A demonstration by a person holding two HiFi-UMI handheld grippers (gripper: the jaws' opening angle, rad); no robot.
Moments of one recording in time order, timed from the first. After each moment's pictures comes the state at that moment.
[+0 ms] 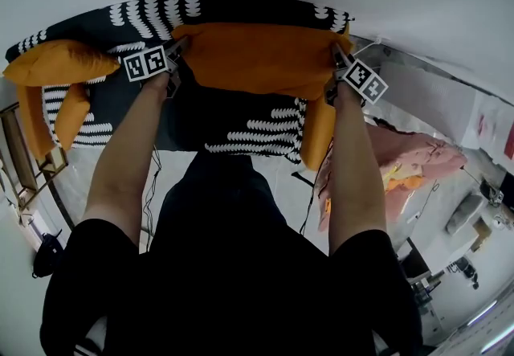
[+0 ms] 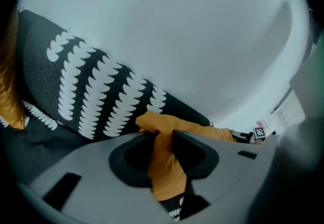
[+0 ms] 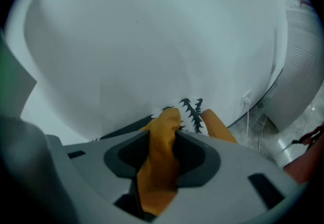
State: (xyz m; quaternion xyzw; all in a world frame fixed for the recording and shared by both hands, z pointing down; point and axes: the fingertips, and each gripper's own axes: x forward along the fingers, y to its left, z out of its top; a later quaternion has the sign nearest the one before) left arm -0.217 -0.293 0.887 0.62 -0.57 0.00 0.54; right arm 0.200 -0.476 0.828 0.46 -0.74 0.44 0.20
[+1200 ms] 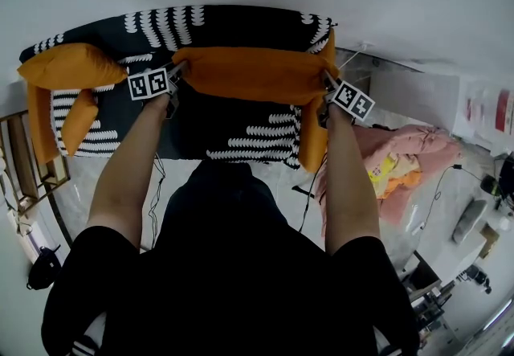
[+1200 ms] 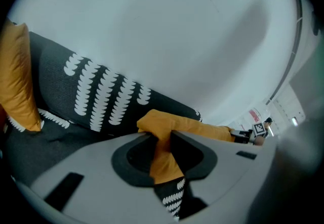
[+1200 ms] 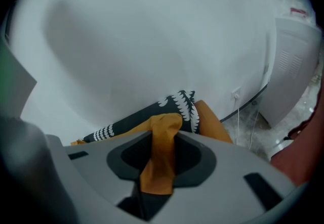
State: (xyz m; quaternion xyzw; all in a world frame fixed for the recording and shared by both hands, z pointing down) left arm -0.191 -0.220 0.822 0.65 -0.57 0.04 0.51; right arm 0.234 -0.382 0.785 0.45 -0.74 0.44 0.22
